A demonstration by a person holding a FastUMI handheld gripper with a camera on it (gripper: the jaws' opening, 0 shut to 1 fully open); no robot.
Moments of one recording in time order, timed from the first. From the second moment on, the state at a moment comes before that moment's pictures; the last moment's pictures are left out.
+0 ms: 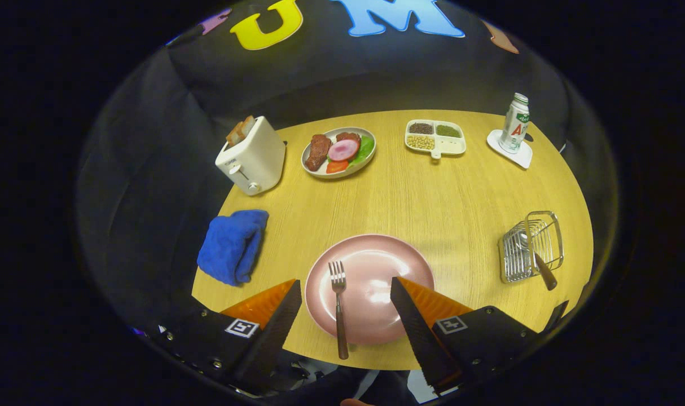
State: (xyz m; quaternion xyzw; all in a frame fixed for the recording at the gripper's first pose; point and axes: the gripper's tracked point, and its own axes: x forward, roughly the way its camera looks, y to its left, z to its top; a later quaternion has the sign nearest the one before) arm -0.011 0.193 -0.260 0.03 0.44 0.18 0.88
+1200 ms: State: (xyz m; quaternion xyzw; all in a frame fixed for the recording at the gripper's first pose) arm -0.041 0.205 -0.393 0.00 0.57 0.17 0.80
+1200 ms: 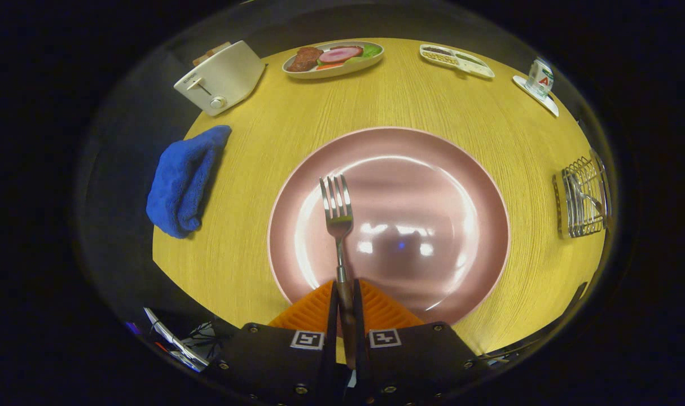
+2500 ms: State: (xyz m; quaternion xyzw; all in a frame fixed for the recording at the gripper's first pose) arm 0.045 0.124 -0.293 0.17 0.48 0.11 0.86
